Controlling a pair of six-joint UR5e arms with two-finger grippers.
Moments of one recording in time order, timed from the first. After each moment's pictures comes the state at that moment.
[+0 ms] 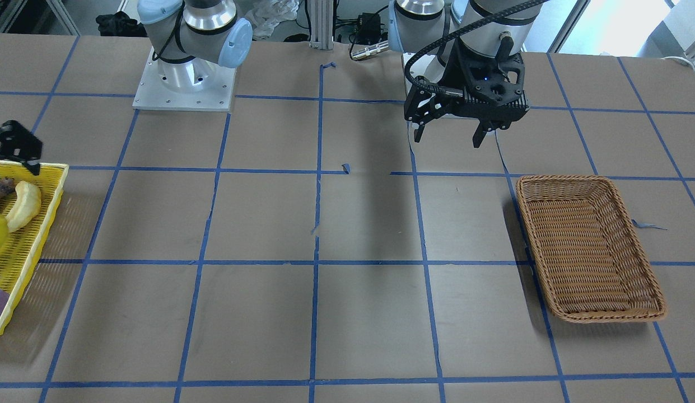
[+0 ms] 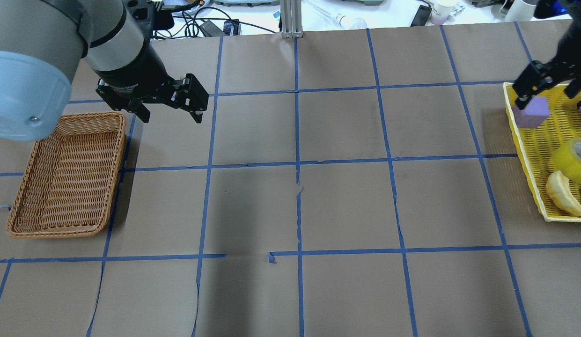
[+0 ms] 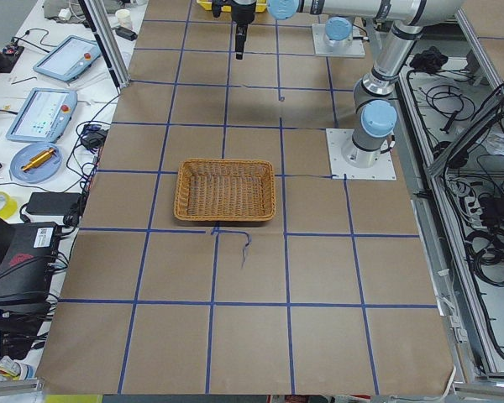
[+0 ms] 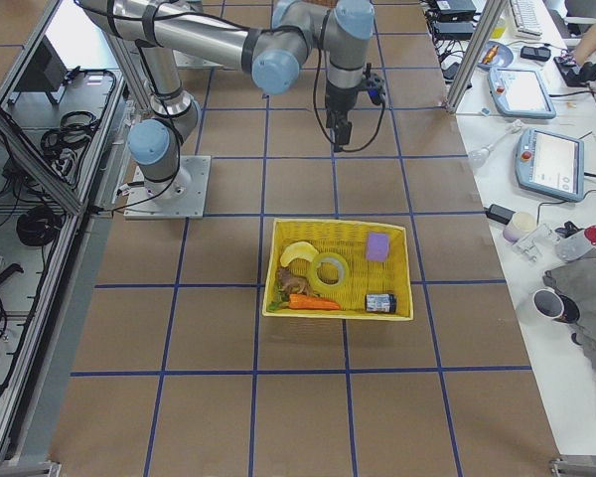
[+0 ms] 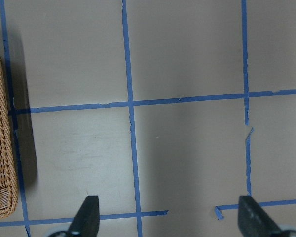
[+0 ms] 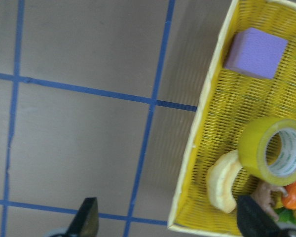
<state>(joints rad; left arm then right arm) -1.65 -1.54 -1.61 -1.50 1.55 -0.01 1.12 -1.47 1.59 -1.68 -1.64 -0.66</state>
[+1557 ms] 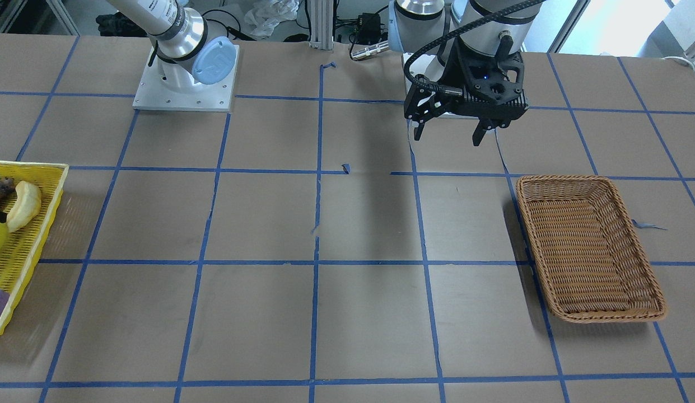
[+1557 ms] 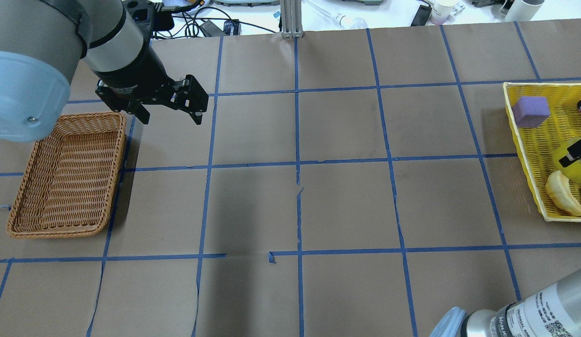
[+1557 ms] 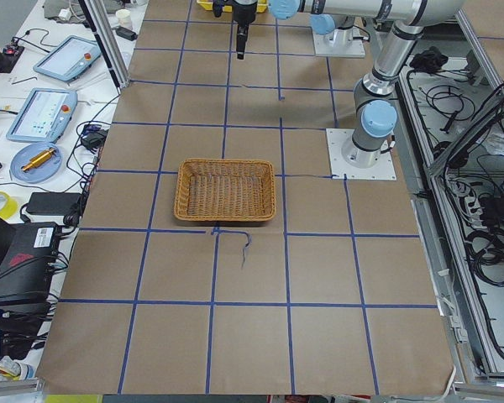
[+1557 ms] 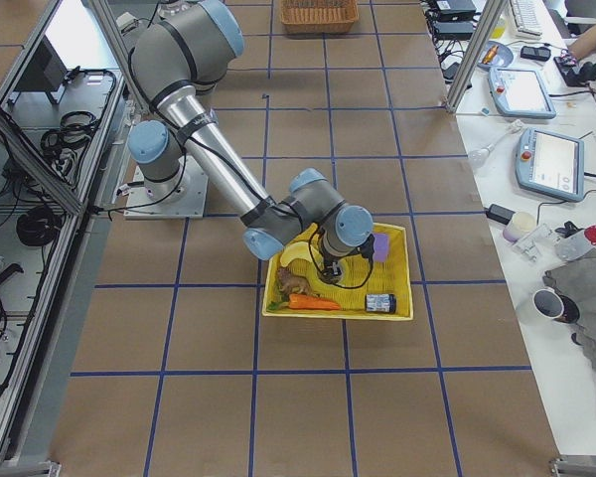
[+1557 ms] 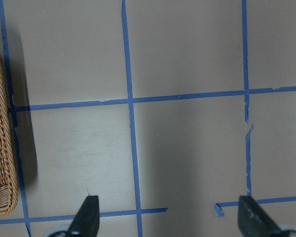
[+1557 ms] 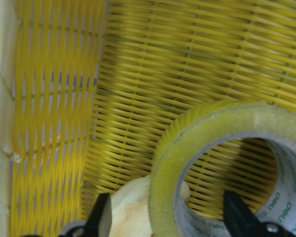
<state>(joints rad) -1.65 -1.53 -1.61 -1.51 1.55 -0.01 0.77 -1.10 1.63 -1.84 -1.50 -0.97</state>
